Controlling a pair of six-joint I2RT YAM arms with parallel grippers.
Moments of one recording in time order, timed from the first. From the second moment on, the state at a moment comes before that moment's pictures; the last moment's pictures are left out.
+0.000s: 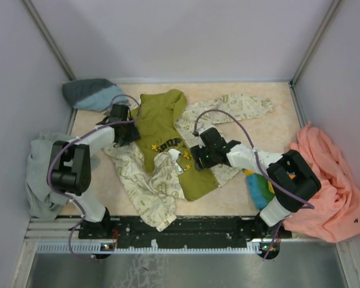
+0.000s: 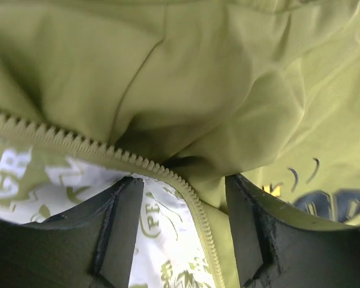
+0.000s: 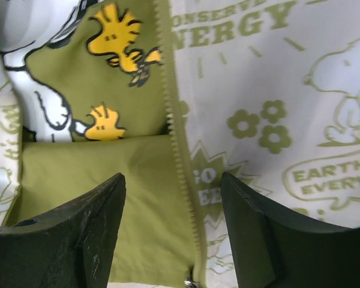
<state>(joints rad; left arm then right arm) -0.20 1.67 1.02 -0.30 -0.07 -0.55 0.65 1.56 0.88 -0.30 -0.03 0.20</state>
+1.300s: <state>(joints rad) -0.77 1.90 1.46 -0.54 -0.43 -0.20 0.74 1.19 0.50 0.06 0.19 0.28</state>
